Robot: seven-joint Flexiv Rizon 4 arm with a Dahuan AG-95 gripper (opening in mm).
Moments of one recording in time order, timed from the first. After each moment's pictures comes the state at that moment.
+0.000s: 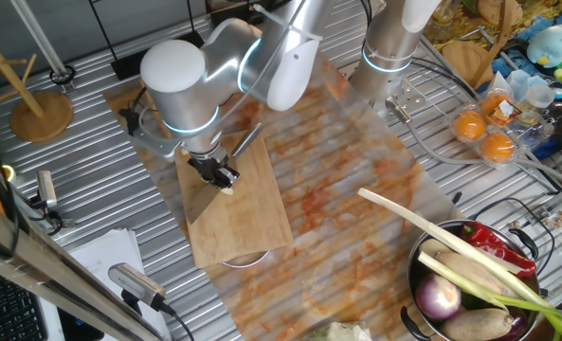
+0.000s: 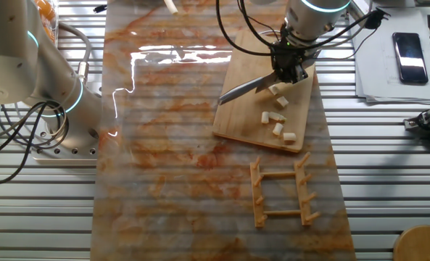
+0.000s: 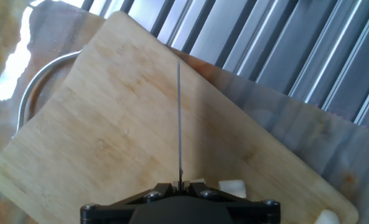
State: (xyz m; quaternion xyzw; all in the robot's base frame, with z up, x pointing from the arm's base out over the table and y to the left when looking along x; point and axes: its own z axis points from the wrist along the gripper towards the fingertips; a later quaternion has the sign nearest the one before) arm 0.523 0.097 0.059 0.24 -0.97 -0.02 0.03
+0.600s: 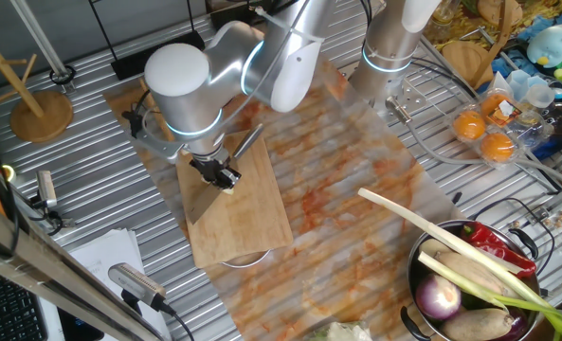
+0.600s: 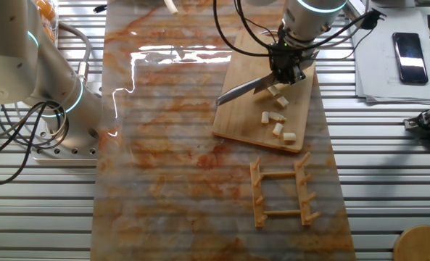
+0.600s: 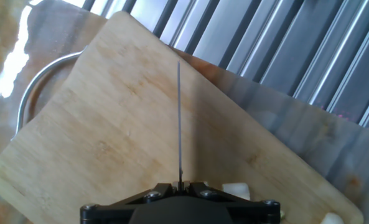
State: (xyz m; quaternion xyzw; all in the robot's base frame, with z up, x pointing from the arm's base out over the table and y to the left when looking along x) arm 0.520 0.094 0.055 0.24 -0.97 -0.01 0.03
